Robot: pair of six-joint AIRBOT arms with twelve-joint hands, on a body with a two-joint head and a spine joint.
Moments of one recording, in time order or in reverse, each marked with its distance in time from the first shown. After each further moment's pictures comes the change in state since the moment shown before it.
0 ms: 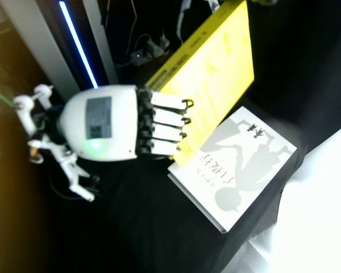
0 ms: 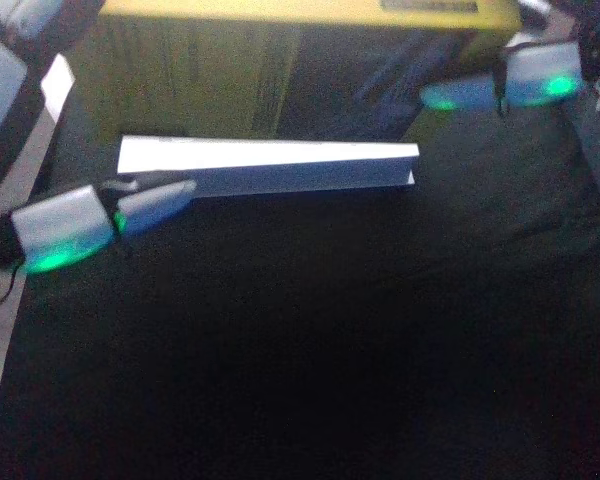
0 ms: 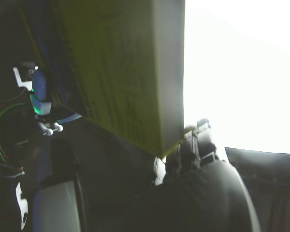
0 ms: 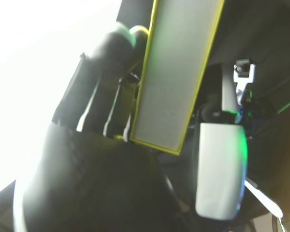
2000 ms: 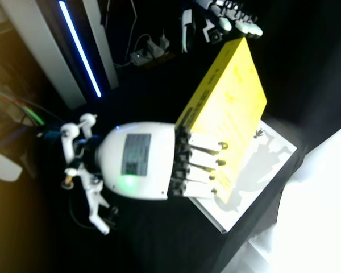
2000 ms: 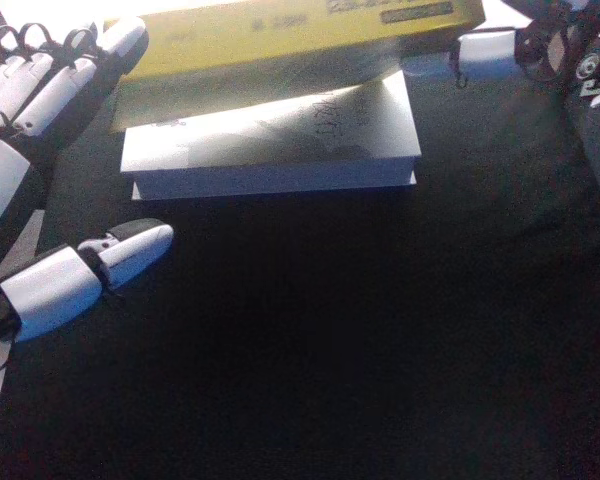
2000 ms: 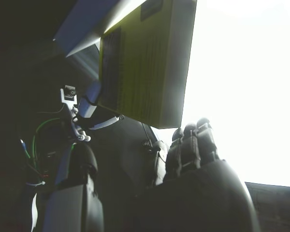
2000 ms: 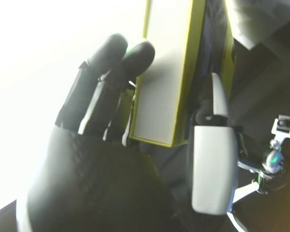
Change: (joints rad) left arm 0.135 -0.042 0.004 -0.043 -0.041 0.000; right arm -0.034 -0.195 0.246 0.140 -0.172 -0.189
